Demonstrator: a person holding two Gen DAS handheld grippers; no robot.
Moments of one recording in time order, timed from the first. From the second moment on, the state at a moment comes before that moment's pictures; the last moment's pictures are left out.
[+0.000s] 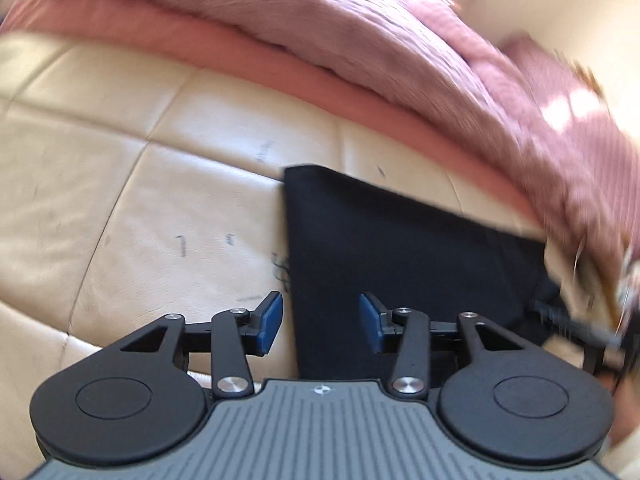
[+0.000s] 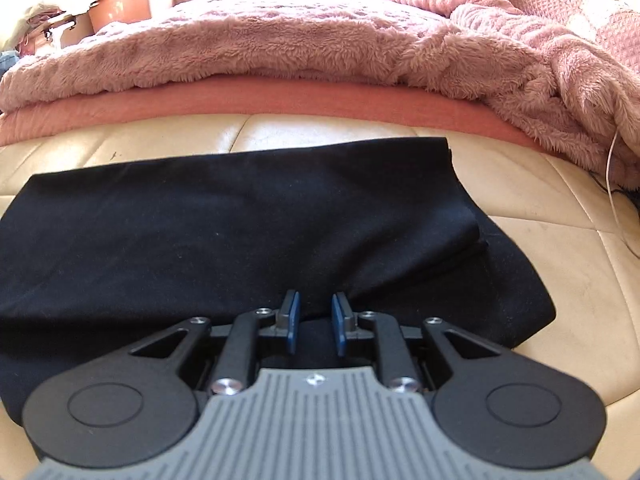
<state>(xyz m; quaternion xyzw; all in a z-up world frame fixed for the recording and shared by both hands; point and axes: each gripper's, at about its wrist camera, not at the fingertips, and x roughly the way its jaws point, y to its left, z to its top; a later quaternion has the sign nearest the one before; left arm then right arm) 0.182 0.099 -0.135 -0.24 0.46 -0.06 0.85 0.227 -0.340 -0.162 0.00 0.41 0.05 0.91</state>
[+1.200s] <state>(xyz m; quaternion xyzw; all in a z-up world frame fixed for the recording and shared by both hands) 0.263 0.175 -0.159 -0.18 0.53 -0.04 0.83 0.234 -0.394 -0.134 0.20 0.43 0.11 0.87</state>
